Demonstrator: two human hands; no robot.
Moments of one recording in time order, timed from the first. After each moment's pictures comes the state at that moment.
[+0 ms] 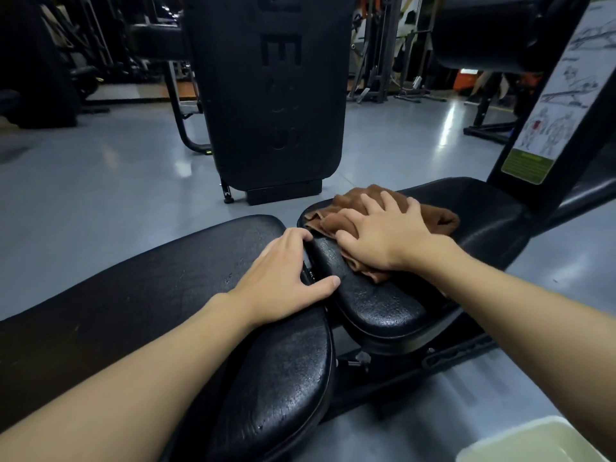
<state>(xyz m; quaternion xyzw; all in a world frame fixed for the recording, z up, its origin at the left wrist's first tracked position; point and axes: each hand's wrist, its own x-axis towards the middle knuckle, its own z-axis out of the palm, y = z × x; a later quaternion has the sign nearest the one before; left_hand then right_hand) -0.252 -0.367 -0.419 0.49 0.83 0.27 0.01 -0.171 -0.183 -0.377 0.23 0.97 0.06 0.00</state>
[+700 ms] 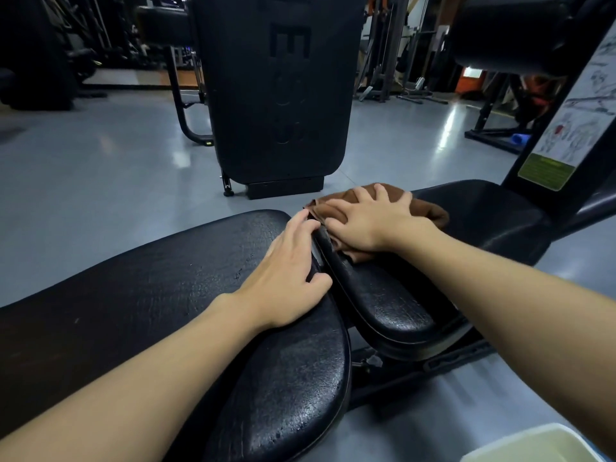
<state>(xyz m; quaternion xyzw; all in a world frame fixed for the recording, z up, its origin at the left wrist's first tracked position) -0.257 -0.378 -0.424 0.51 0.81 0.30 0.02 -0.221 -0.188 -0.375 0.24 0.97 0.06 0.04</state>
